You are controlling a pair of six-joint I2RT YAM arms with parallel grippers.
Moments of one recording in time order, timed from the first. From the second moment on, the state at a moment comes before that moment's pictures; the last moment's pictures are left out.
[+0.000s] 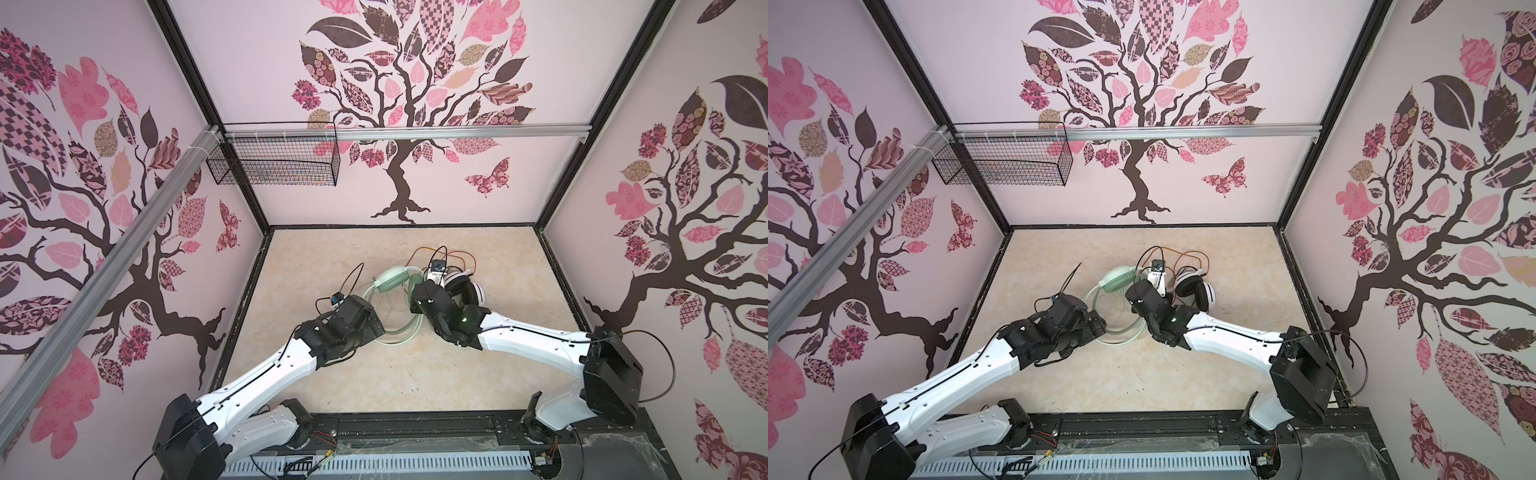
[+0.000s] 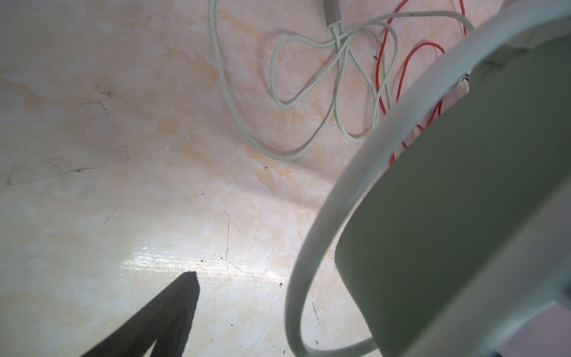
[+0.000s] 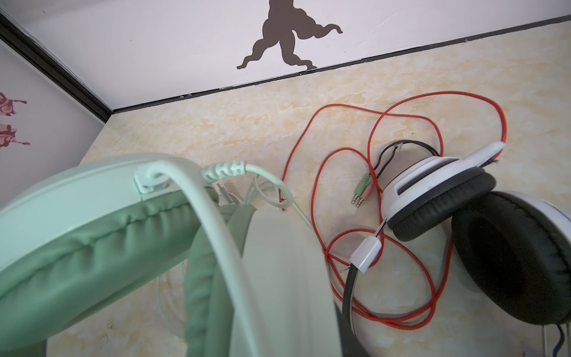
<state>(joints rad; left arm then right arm) -0.74 1.10 0.81 -0.70 -0.14 -1.10 0.94 1.49 1.02 -0.13 0.63 0.71</state>
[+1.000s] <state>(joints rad) -0.66 1.06 0.84 -0.73 -0.08 -0.92 0.96 1.26 0.90 -0.05 0.45 0.62</state>
